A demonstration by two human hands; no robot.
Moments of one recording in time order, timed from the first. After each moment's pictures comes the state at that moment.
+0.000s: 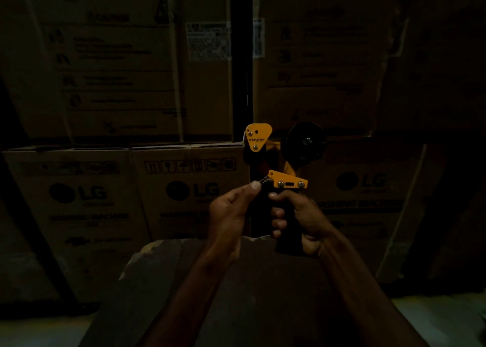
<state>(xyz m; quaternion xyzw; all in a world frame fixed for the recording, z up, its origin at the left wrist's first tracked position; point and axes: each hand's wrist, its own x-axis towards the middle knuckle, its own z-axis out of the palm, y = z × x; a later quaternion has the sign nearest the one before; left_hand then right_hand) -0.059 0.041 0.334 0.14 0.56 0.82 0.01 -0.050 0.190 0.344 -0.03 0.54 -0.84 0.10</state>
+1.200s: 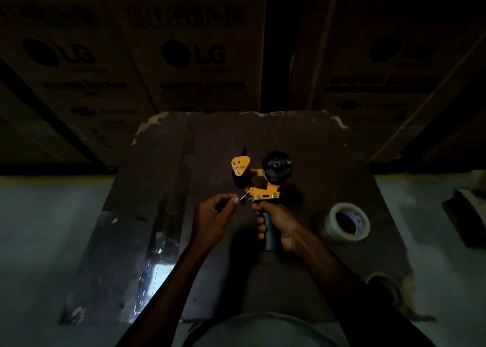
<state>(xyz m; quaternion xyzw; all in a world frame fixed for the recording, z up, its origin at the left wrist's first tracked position) 0.038 -0.031 0.073 -0.02 0.79 0.62 -0.03 0.043 0.136 0.074 0.27 0.51 -0.76 0.30</state>
